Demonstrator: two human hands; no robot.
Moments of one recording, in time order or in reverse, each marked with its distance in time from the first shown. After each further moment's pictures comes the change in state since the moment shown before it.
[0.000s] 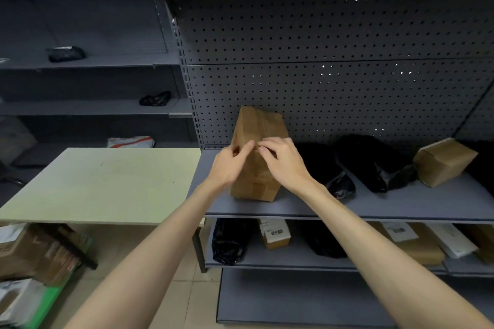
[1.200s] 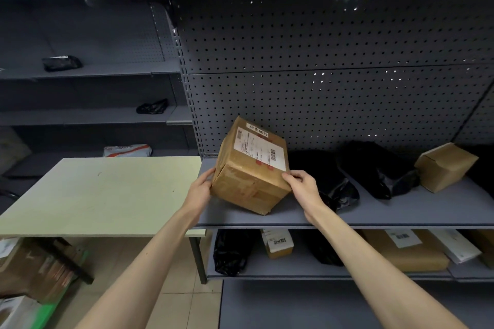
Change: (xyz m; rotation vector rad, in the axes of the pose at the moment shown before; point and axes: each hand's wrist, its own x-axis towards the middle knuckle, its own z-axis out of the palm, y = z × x) left_hand -0.009 -0.066 -0.036 -0.402 0.032 -0.219; right_hand -0.020 0.059 0.033 0.674 0.066 0.658
